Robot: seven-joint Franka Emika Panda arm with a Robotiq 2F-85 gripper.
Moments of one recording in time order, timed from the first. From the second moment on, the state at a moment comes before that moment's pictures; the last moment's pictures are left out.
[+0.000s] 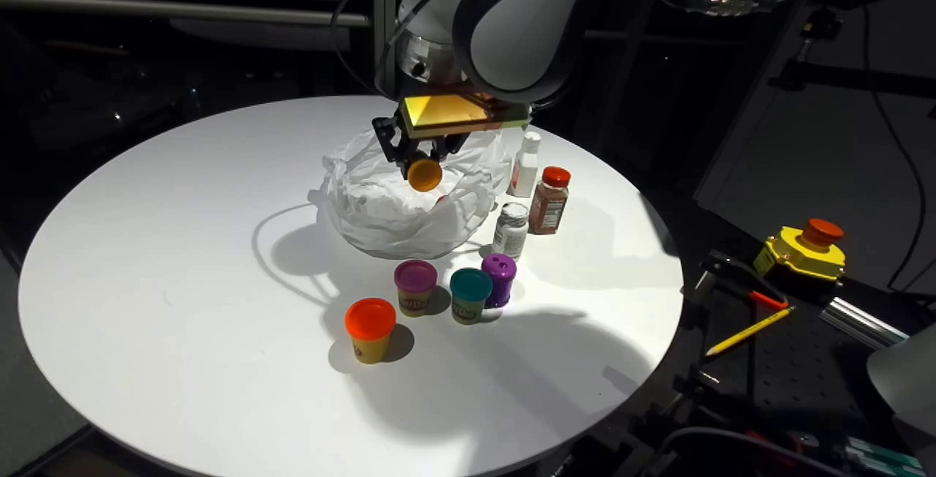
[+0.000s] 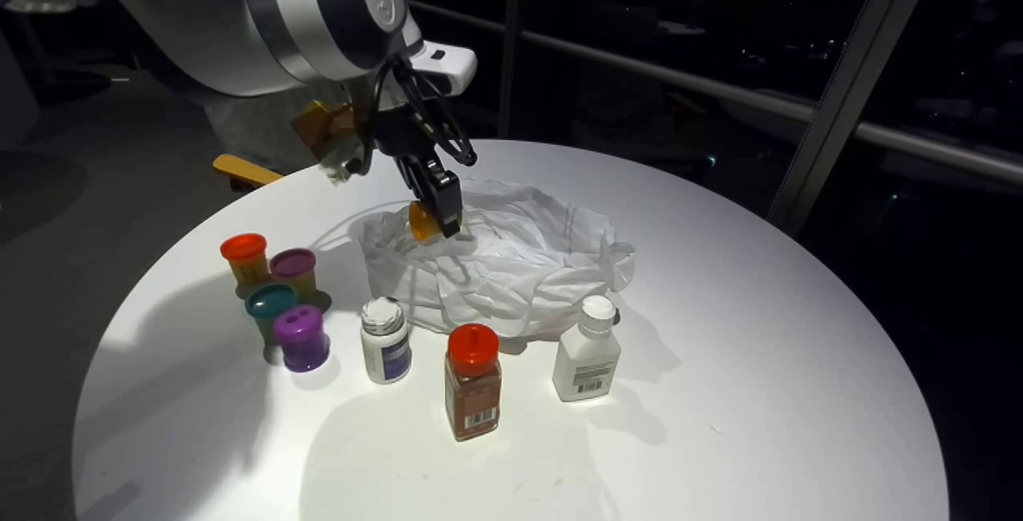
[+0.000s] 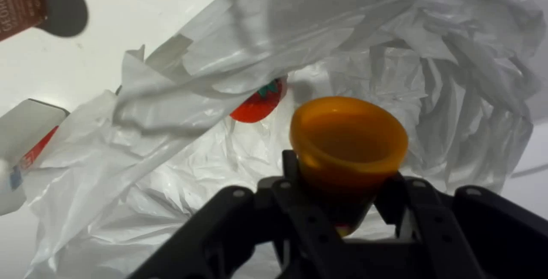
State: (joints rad) arm 0.45 0.54 -0.31 -2.09 -0.25 2.82 0.89
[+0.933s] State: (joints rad) arm 0.70 0.40 -0.56 -2.53 -0.56 3.09 1.19
